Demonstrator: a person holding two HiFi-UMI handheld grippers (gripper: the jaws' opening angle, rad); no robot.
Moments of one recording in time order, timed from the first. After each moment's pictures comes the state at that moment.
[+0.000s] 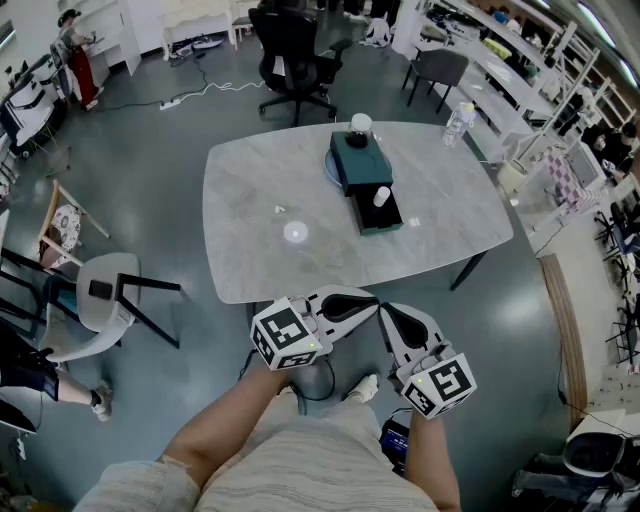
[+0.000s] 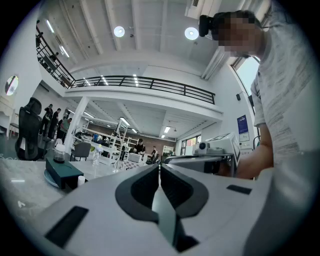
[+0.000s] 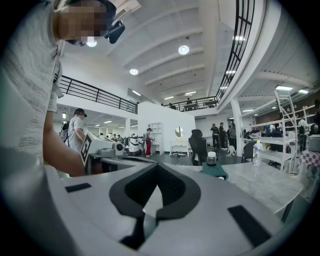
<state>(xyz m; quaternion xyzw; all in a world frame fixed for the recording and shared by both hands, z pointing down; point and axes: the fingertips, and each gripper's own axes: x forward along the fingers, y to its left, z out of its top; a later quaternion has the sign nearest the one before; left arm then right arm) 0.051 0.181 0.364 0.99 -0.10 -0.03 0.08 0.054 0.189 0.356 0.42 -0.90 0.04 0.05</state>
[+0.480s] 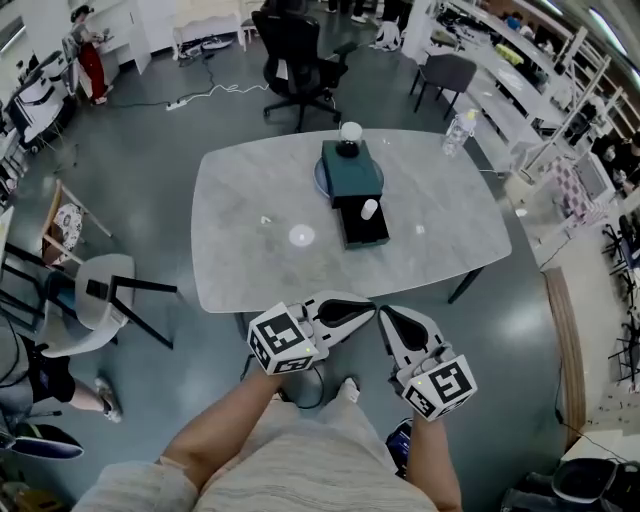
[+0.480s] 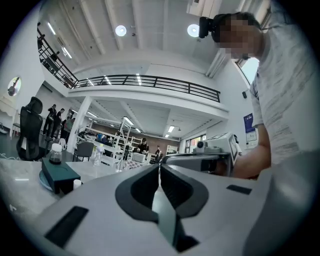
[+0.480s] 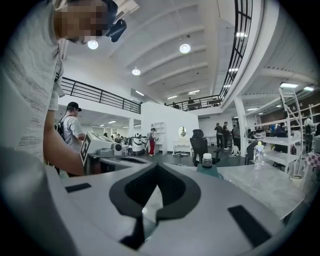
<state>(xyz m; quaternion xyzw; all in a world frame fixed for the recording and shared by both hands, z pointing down) 0.113 0.146 0.364 0.99 -0.12 -0.03 0.09 0.120 0.150 0.354 0.40 -0.91 0.04 0.05</state>
